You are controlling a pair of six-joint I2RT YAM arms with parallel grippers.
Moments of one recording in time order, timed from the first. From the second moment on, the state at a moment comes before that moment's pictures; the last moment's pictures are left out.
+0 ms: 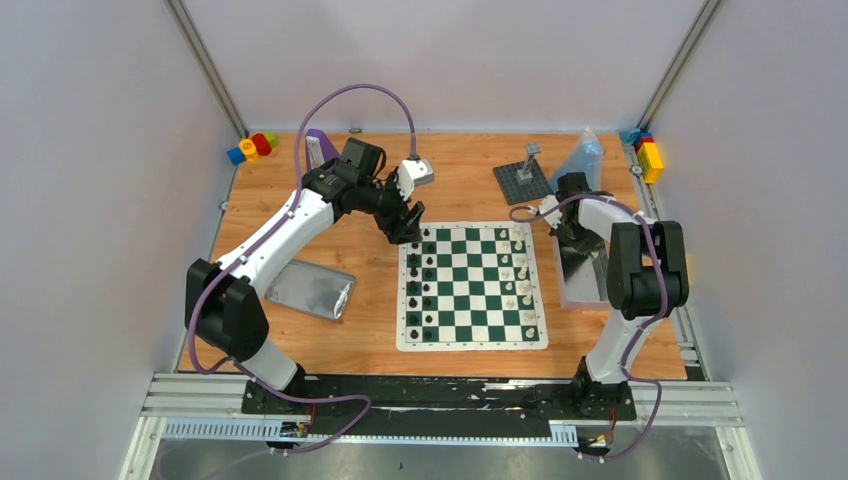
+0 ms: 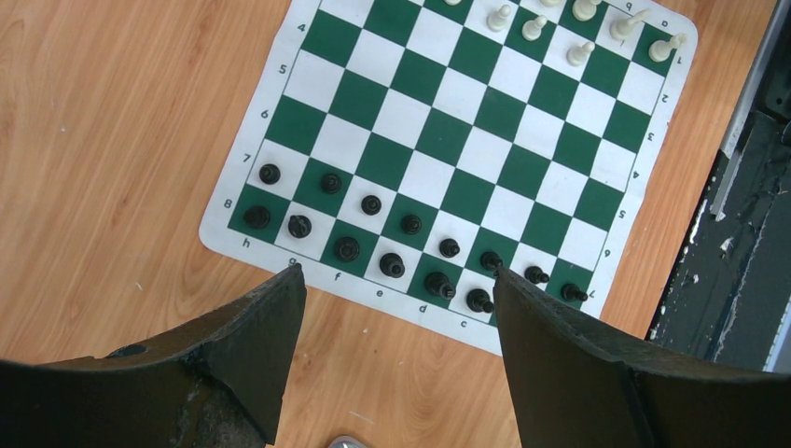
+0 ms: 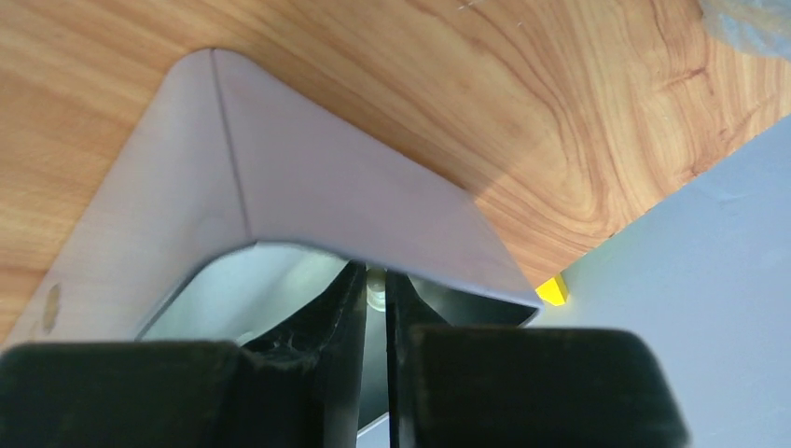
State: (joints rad) left arm -0.49 1.58 1.41 -0.70 0.60 0.42; right arm 0.04 1.85 1.16 -0.61 0.32 -0.81
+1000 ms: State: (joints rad) left arm -0.45 1.58 1.48 -0.71 0.58 0.44; right arm 0.04 0.96 0.69 -0.66 -0.73 -0.78
